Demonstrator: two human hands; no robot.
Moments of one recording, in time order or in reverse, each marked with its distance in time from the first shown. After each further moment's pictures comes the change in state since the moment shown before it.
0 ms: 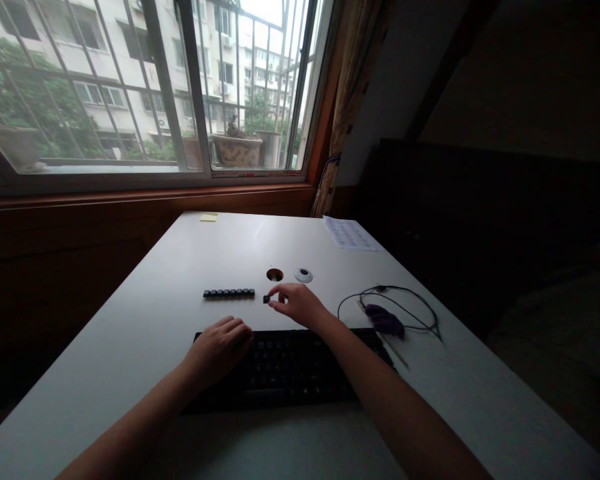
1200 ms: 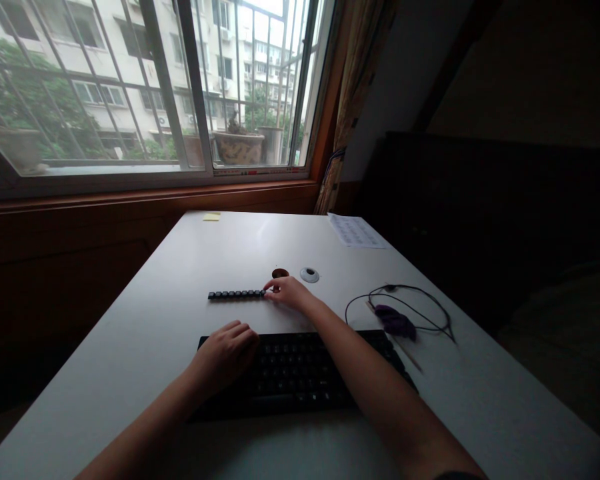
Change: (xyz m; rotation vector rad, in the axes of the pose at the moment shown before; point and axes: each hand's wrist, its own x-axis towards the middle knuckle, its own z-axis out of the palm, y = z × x) left_hand -0.002 -0.002 0.002 -0.033 -0.088 -0.021; right_hand 0.056 0.042 0.045 -0.021 -0.168 0.134
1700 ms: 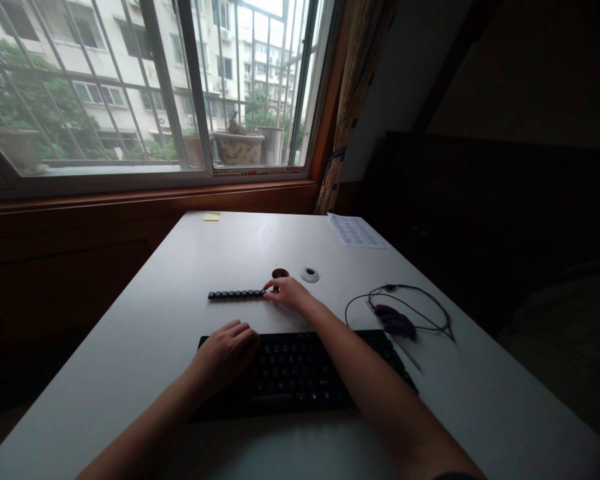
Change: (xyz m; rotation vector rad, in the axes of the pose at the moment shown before) left_hand 0.000 0.001 -0.001 -0.014 0.026 -0.011; right_hand 0.000 -0.001 0.000 -0.022 -0.006 0.012
